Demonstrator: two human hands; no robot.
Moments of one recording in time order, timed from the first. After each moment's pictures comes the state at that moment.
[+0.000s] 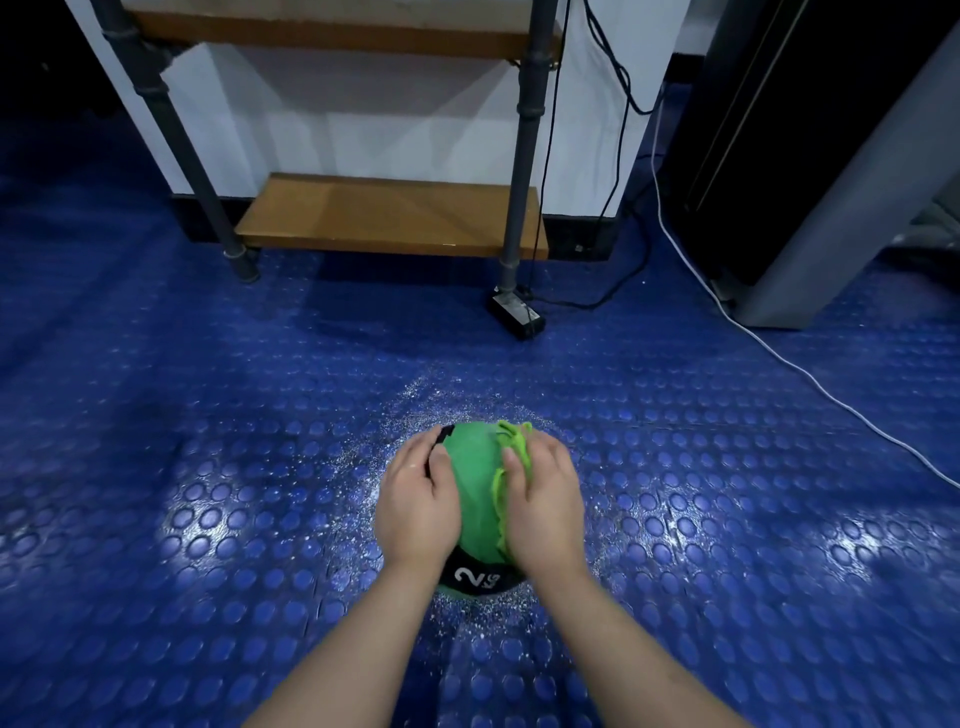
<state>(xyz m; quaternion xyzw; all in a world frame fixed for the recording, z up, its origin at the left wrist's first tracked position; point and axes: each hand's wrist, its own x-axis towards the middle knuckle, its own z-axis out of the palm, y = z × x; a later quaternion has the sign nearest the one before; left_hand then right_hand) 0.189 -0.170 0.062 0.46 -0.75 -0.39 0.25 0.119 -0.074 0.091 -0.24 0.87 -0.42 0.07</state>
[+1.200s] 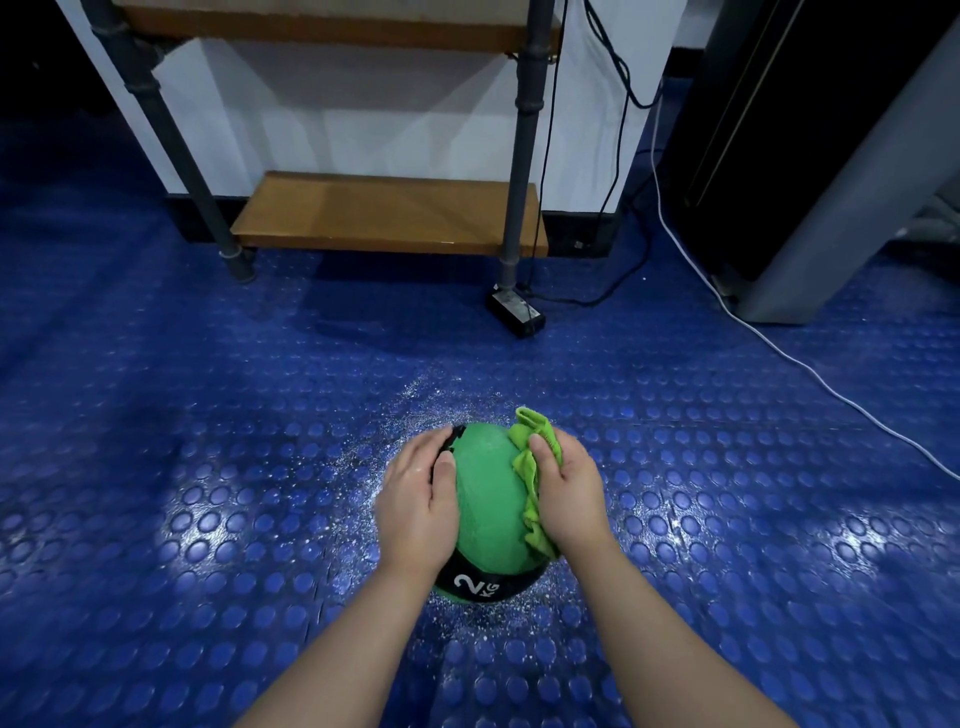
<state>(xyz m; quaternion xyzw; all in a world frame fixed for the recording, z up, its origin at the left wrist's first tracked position) 0.196 -0.173 0.060 0.37 -0.78 -0.42 0.28 0.086 -0.067 0.081 -0.19 0.82 -0.52 0.17</state>
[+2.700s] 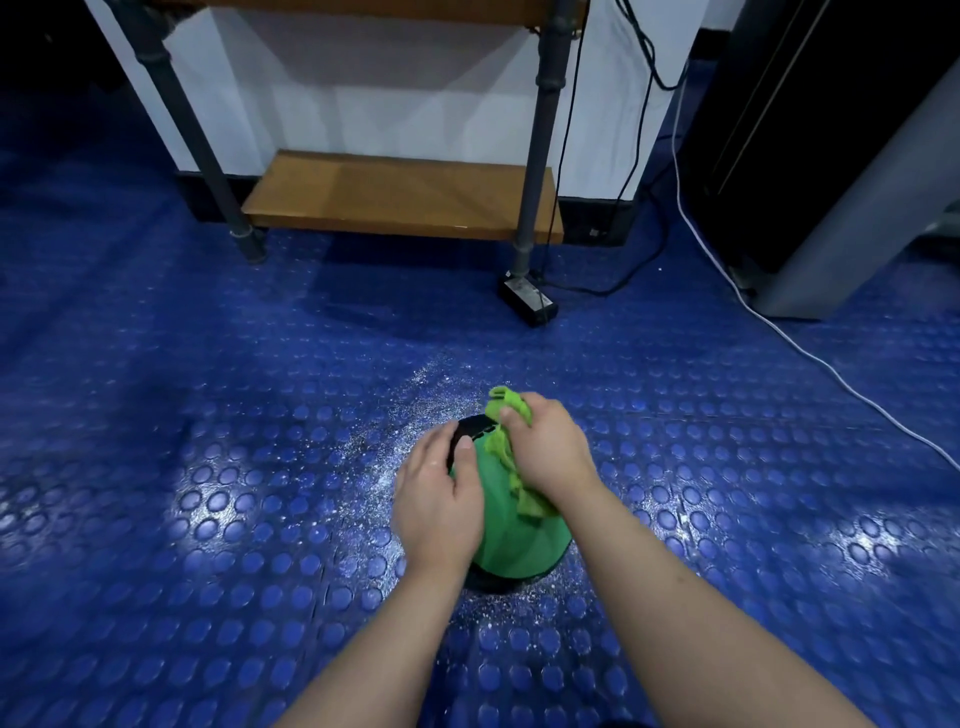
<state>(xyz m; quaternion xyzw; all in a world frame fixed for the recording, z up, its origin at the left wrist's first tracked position) 0.189 -0.155 0.063 0.47 -0.76 -0.38 0.25 0.068 -0.108 0.103 -0.25 0.89 -0.30 0.22</state>
